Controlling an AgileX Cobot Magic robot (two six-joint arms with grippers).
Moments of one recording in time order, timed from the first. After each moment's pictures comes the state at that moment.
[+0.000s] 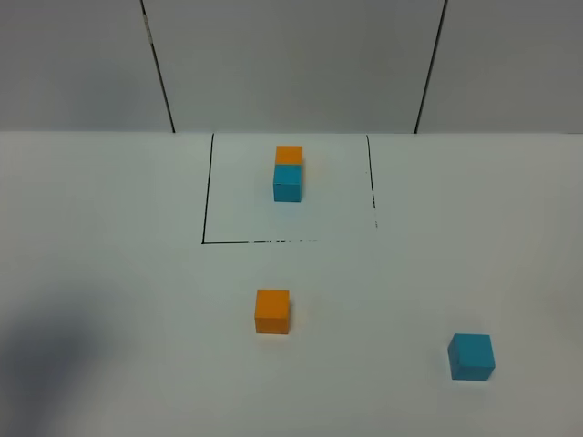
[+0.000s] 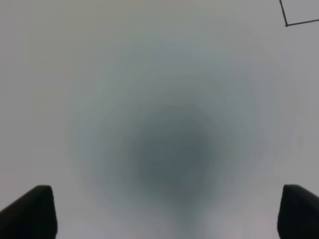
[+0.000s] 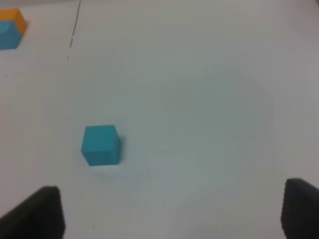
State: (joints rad) left arm 0.02 1.01 -1.00 -0.01 0.92 0.16; right arm 0.00 -0.01 -0.50 -0.01 1.06 0.05
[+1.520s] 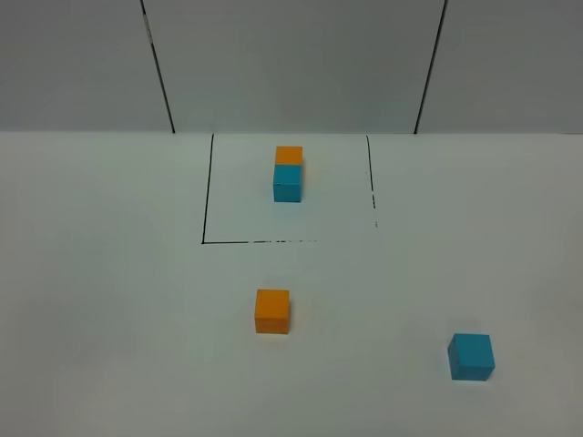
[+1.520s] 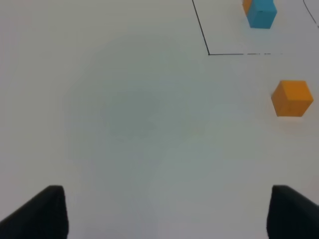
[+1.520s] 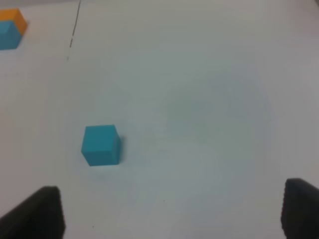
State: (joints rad) left arm 0.02 0.00 -0.51 -0.18 1.03 0.08; right arm 0.00 -0.01 -0.50 0.00 1.06 0.05
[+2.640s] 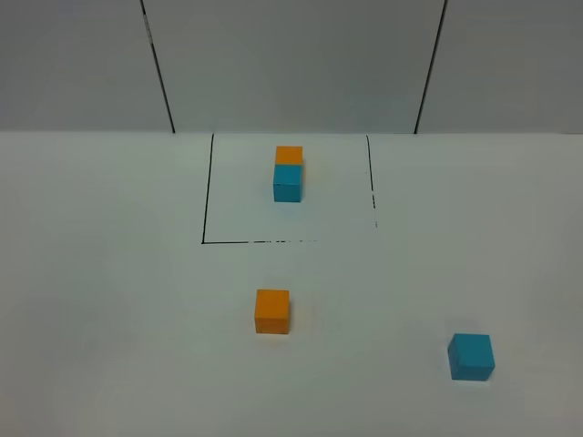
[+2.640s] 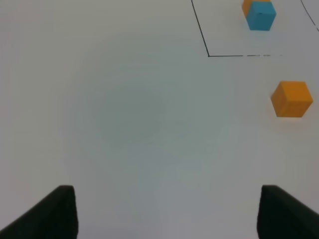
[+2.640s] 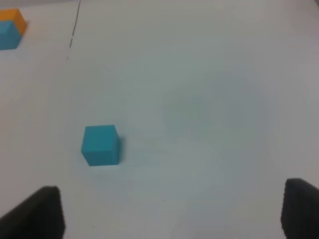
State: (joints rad) left arm 0.02 0.00 -0.51 -0.18 1.03 0.08; right arm 0.00 -0.01 -0.50 -0.01 1.06 0.05
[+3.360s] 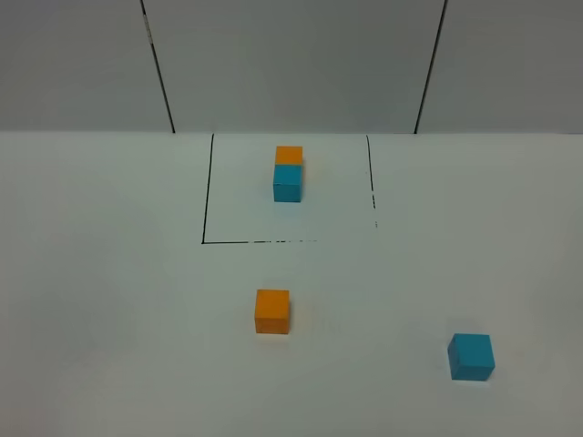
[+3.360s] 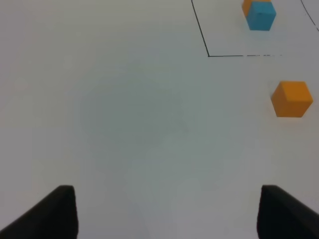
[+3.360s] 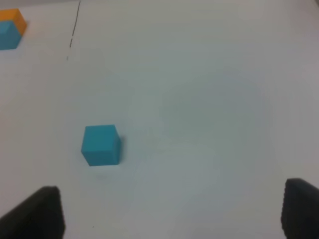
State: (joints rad) left arm 0.02 0.00 -0.51 -0.18 1.03 0.08; right arm 0.00 -0.01 -0.50 -0.01 1.06 0.05
